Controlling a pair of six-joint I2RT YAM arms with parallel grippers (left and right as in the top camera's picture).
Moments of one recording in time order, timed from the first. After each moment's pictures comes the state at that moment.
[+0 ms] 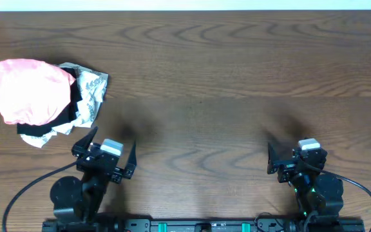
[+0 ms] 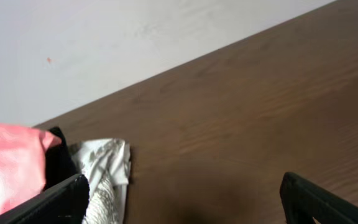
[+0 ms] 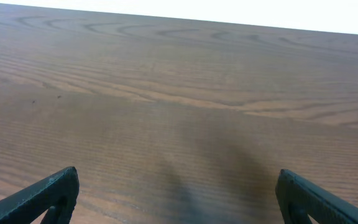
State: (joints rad) left arm 0.05 0.14 0.37 -0.48 0.30 0.35; right arm 0.07 0.02 0.13 -0.45 -0.07 -0.01
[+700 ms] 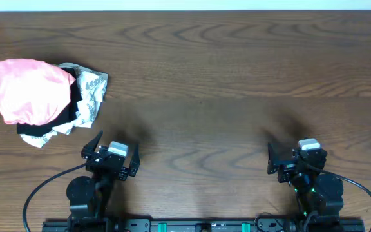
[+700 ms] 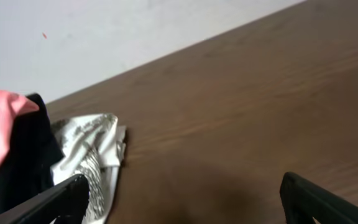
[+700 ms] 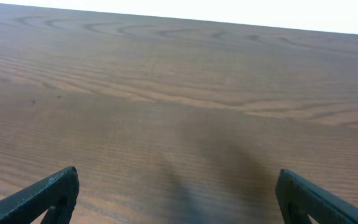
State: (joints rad) left arm 0.04 0.01 0.10 -0.33 0.25 0.34; right arm 0.07 0.02 0.13 -0.45 -0.07 -0.01
